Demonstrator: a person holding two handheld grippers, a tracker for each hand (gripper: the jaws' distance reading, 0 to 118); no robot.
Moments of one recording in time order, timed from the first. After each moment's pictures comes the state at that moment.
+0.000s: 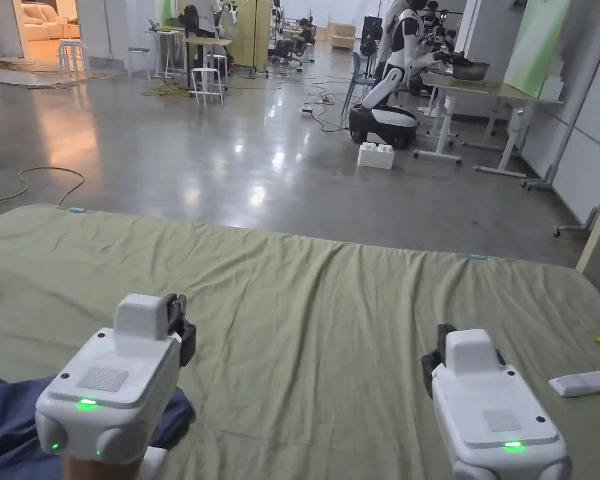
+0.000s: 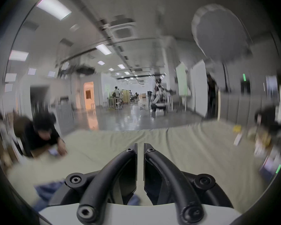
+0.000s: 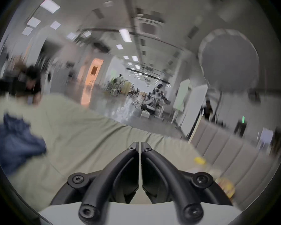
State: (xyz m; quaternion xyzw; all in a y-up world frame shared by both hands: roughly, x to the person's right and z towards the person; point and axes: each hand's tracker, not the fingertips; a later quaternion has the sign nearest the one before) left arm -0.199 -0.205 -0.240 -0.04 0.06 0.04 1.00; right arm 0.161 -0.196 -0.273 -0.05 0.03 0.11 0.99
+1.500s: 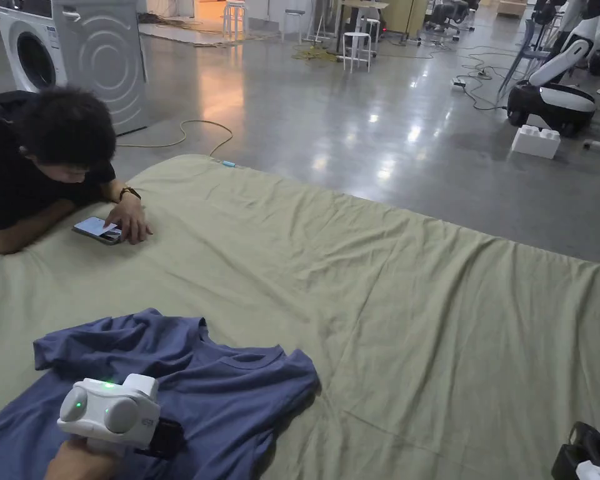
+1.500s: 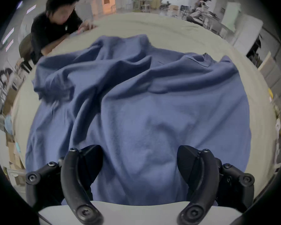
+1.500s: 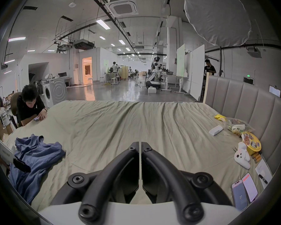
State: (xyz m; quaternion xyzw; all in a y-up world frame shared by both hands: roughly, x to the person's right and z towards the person) left arm -0.403 -0.412 -0.223 -0.52 0.16 0.06 0.84; right arm 0.127 -0.268 -0.279 -0.17 0.05 0.04 0.98
